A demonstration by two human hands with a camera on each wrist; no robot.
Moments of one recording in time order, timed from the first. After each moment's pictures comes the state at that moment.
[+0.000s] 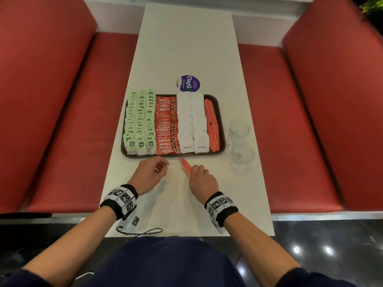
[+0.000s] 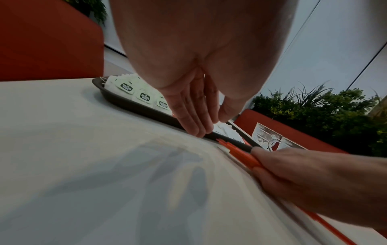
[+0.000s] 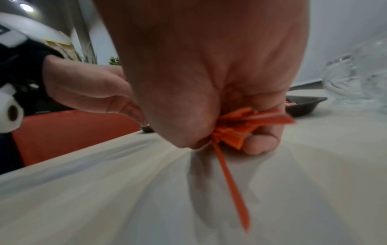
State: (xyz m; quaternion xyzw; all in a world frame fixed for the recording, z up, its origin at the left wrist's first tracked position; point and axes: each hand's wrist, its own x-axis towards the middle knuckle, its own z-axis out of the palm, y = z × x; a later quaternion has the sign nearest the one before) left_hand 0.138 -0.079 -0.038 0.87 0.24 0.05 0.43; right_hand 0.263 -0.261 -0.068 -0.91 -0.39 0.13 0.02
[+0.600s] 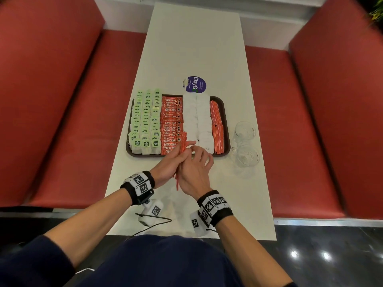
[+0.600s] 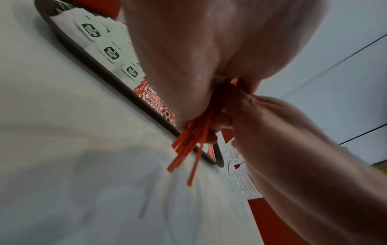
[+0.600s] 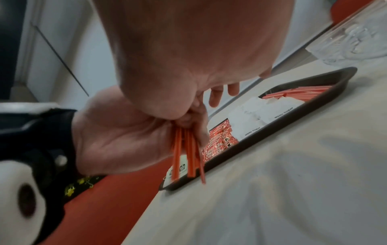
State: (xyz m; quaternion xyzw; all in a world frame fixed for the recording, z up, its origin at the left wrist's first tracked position) left_hand 0.188 -0.106 0.006 0.58 0.22 0.00 0.78; right_hand 0.248 -0.224 -0.008 -0.90 -0.40 0.09 0.15
